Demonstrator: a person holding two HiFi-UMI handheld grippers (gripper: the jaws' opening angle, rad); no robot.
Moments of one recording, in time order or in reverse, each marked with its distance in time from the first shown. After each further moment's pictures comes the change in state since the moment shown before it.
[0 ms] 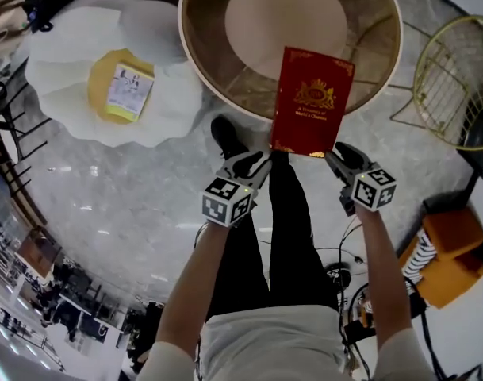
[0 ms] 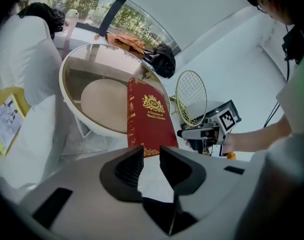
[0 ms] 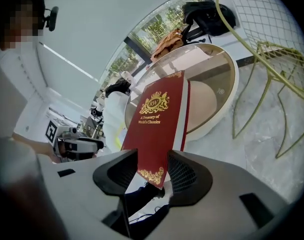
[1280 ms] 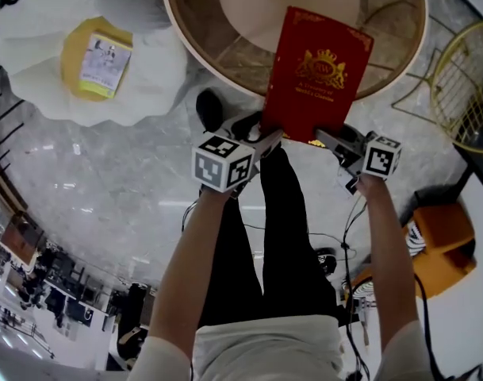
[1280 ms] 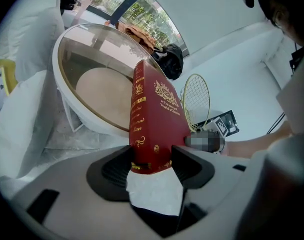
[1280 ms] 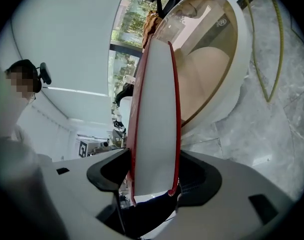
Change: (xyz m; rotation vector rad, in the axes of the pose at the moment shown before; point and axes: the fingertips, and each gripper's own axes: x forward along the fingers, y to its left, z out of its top) left arm 0.066 0.024 0.000 -0.099 -0.029 -0.076; right arm 0.049 0.001 -0.010 0.278 0.050 0.362
